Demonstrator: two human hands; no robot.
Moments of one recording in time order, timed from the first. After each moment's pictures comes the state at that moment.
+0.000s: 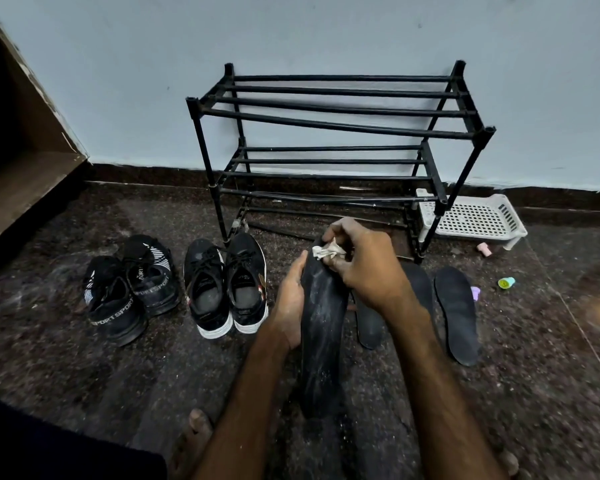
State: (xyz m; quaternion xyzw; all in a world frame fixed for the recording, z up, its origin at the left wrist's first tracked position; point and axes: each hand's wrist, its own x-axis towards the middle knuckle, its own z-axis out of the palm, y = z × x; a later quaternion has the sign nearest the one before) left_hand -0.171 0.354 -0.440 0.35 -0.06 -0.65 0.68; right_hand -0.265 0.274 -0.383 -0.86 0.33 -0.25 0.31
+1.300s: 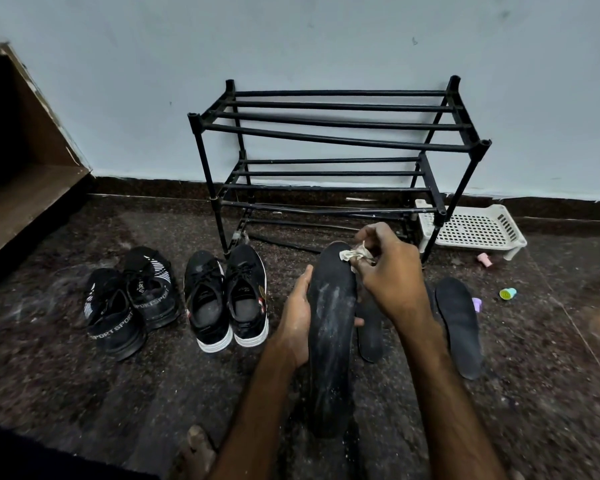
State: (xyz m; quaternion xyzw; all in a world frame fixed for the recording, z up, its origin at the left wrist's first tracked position) left_hand -0.180 0.354 -0.439 0.37 -0.05 -0.64 0.67; right_hand -0.281 0.259 -0.393 -0.82 0.40 -0.32 0.27
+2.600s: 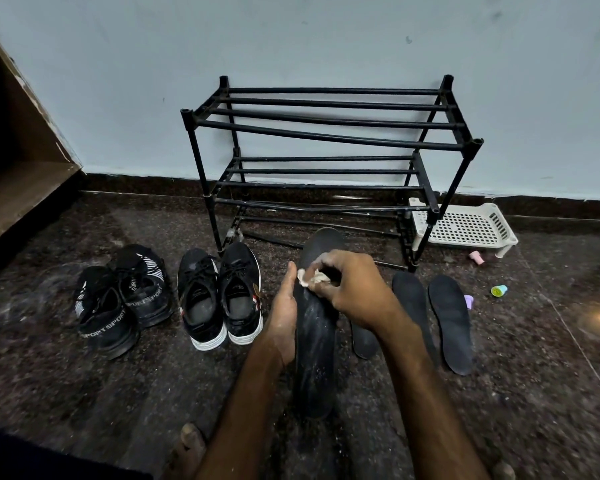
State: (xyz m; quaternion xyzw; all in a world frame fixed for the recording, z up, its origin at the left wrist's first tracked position) left_hand -0.170 0.353 -0.453 0.32 -0.04 -0.66 0.67; right_hand -0.266 0.280 -0.395 -0.87 0.30 -0.20 0.35
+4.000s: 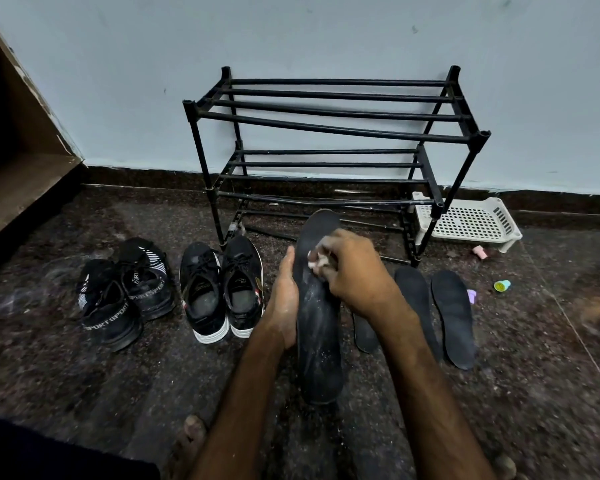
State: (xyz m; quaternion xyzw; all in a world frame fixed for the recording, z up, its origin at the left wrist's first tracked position) left_hand -0.168 0.351 -0.429 0.35 -0.02 -0.62 0.70; right_hand -0.254 0.284 -0.379 -0.90 0.33 -0.17 0.24
